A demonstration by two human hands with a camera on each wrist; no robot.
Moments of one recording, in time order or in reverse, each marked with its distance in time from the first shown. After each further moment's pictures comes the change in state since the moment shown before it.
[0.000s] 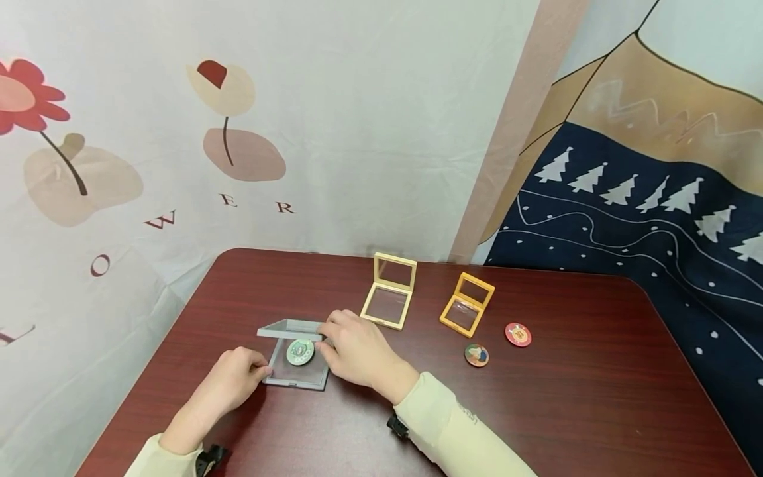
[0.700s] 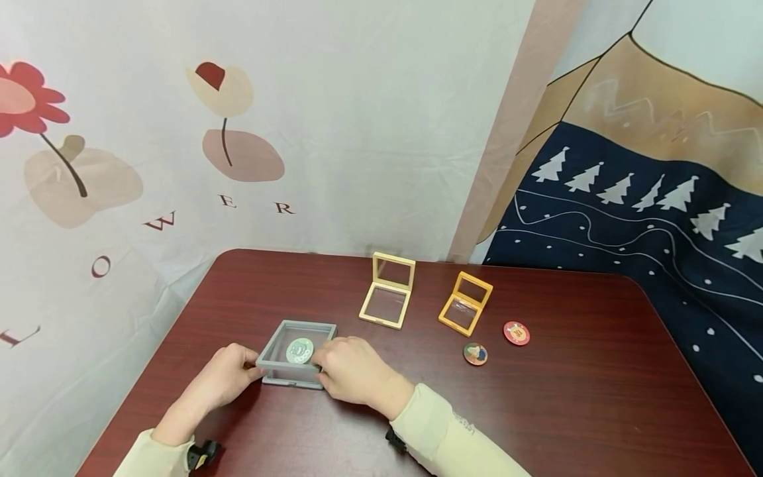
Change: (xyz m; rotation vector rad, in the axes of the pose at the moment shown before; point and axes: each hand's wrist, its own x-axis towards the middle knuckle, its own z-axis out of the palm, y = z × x) left_hand 0.006 -0.014 -0.005 -0.090 -0.053 -0.005; right_hand -0.012 -0.014 0.009 -0.144 -0.187 -0.118
